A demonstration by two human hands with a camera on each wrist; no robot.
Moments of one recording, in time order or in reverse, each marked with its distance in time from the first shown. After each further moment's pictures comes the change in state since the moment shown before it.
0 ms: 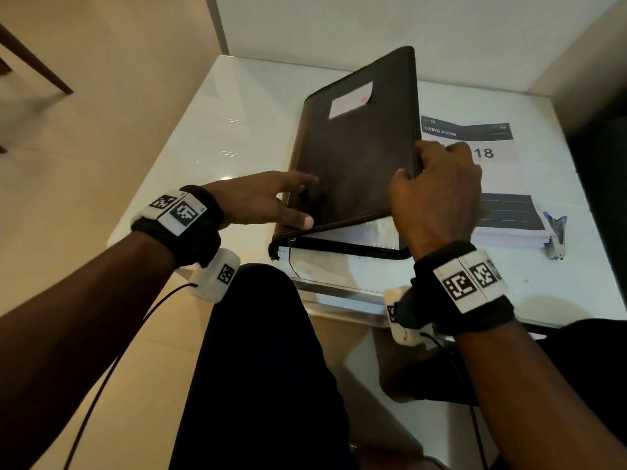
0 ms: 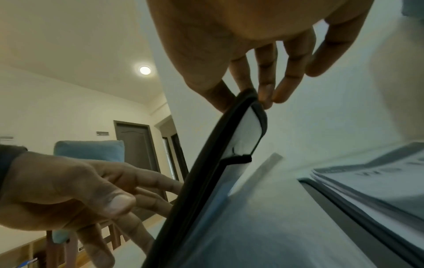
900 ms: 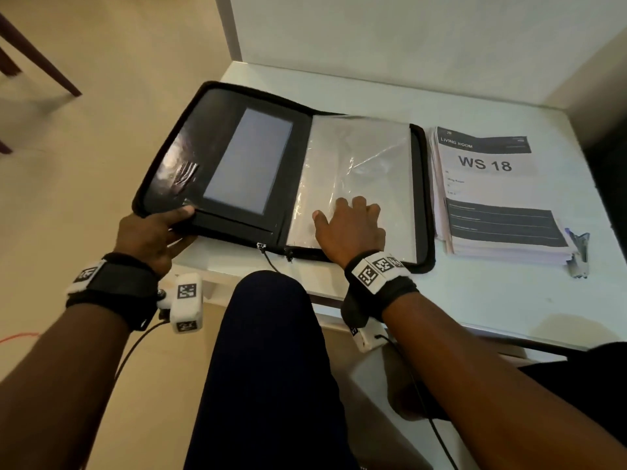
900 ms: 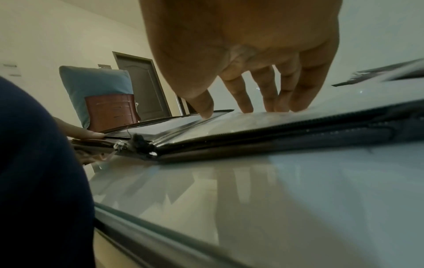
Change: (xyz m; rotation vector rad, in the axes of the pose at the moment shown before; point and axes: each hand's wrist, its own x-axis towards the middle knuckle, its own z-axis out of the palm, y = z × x) left_hand -0.043 -0.156 -0.006 -1.169 0.946 -0.295; right_hand -0.008 -0.023 0.149 -0.214 -0.453 -0.122
